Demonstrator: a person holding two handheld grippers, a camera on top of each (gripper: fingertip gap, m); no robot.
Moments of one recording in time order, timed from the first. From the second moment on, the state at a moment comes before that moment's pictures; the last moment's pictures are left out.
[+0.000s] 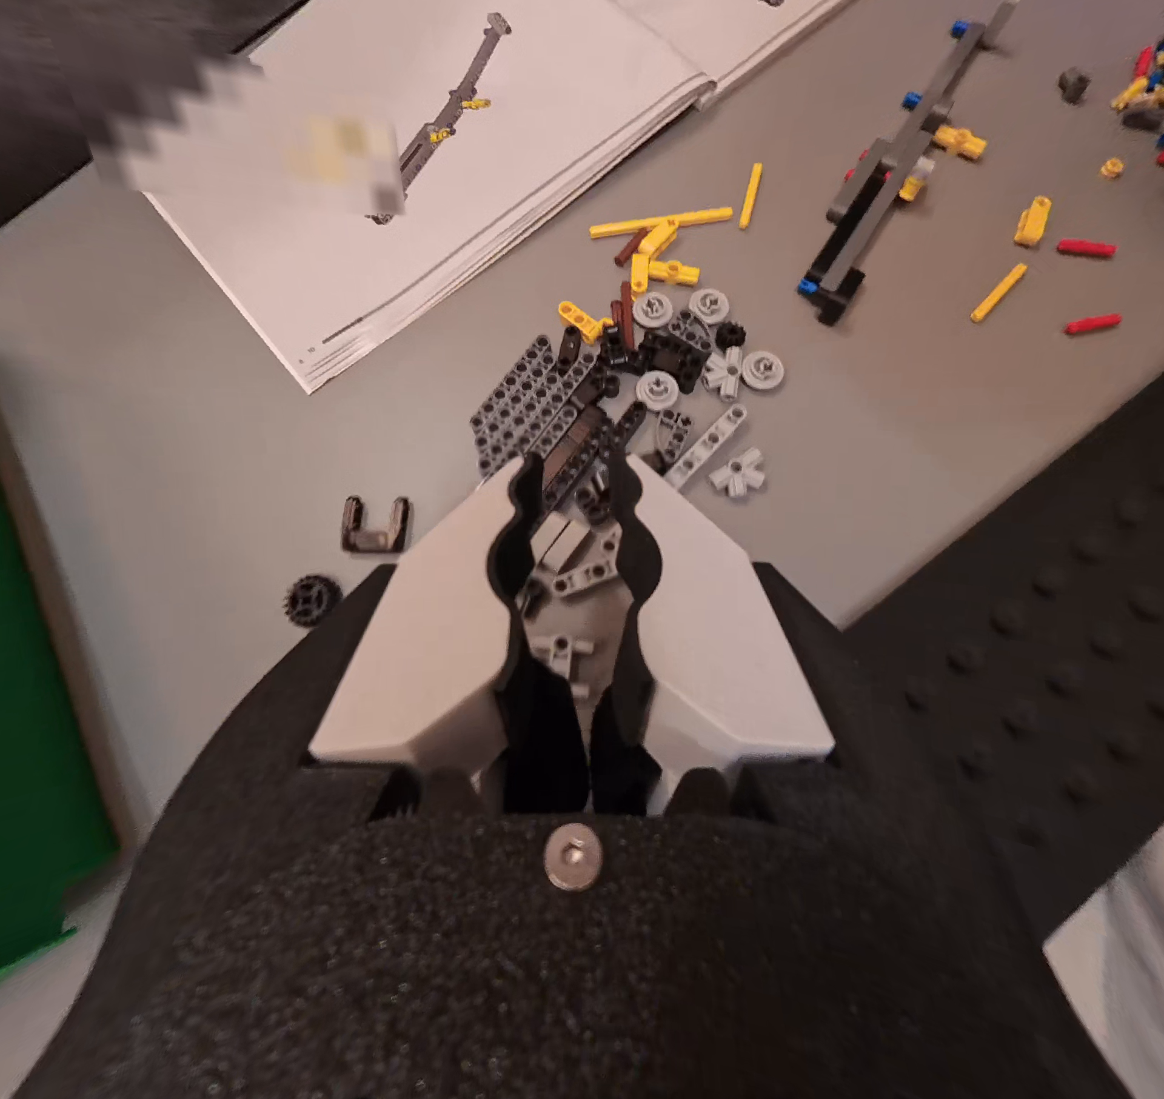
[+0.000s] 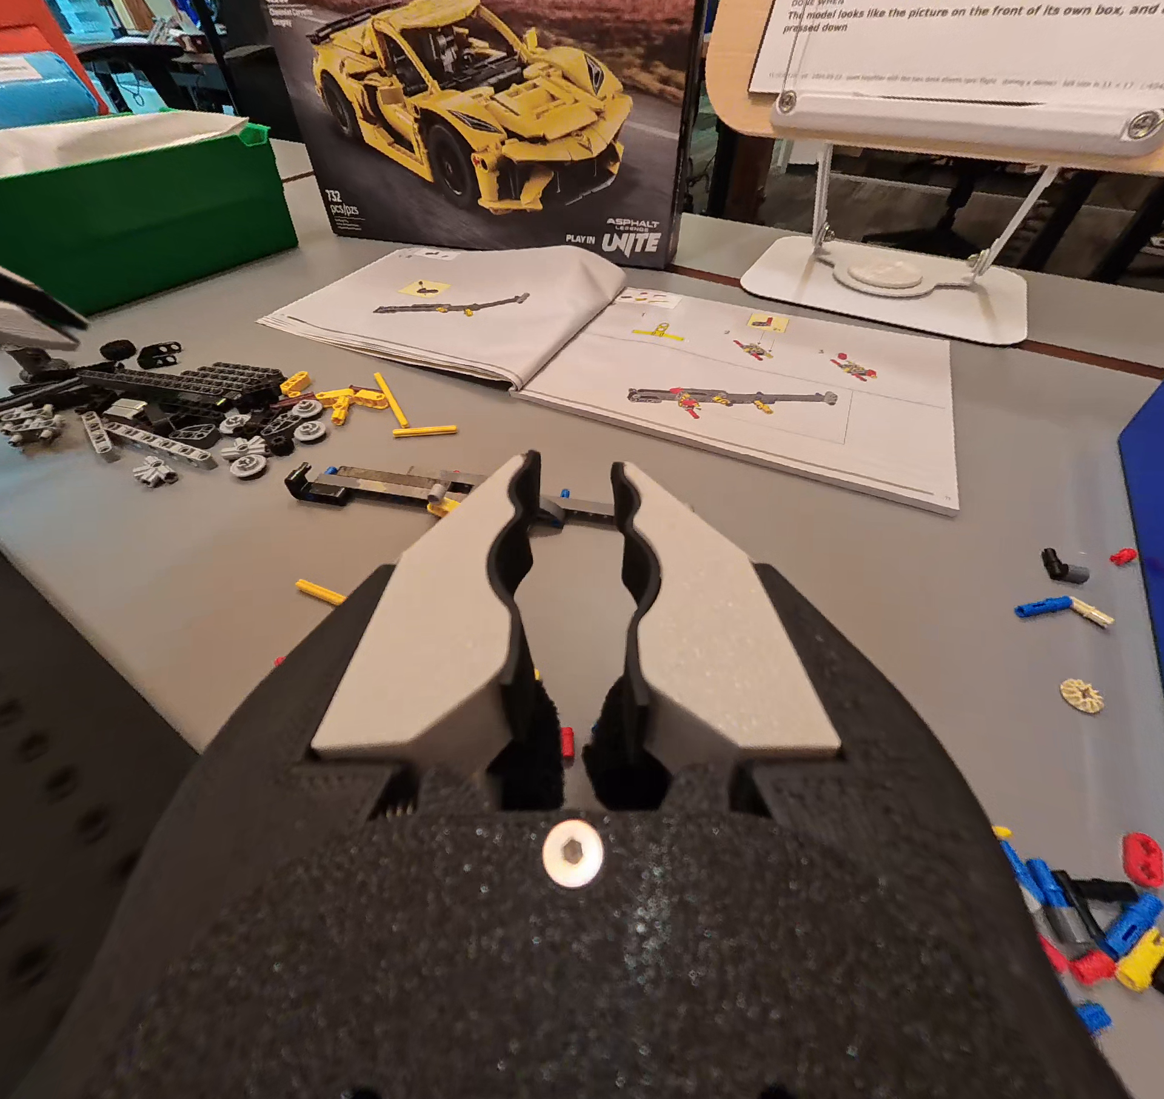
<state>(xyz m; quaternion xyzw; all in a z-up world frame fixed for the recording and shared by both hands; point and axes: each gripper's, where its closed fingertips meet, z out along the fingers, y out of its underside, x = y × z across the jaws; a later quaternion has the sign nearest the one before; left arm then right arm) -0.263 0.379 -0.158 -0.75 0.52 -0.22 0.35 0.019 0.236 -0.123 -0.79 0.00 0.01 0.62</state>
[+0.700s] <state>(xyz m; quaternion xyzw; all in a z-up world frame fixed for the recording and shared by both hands) -0.195 0.393 -0.198 -0.76 0.51 -0.20 0.34 0.007 0.234 -0.123 -0.79 -0.03 0.01 0.62</state>
